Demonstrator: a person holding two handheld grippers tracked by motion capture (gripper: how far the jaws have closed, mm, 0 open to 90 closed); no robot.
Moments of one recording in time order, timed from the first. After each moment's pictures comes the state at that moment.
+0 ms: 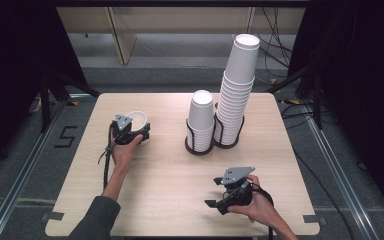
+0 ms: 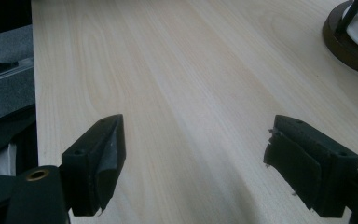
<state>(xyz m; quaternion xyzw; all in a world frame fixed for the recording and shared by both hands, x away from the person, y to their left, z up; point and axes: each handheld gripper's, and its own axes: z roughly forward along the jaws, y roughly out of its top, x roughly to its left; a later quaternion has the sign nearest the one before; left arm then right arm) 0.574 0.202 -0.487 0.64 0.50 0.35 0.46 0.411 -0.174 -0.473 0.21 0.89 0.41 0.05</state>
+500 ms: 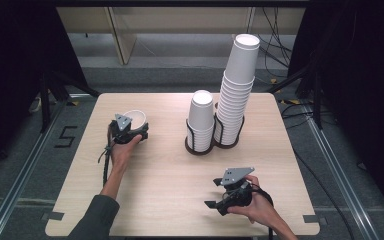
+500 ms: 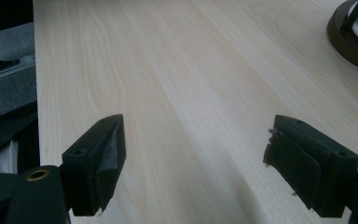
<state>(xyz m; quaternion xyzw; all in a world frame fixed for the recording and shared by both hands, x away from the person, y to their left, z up) 0.578 0.208 -0.493 0.65 0.50 0.37 0.44 0.410 -0.173 -0.474 0.21 0.89 0.41 0.04</state>
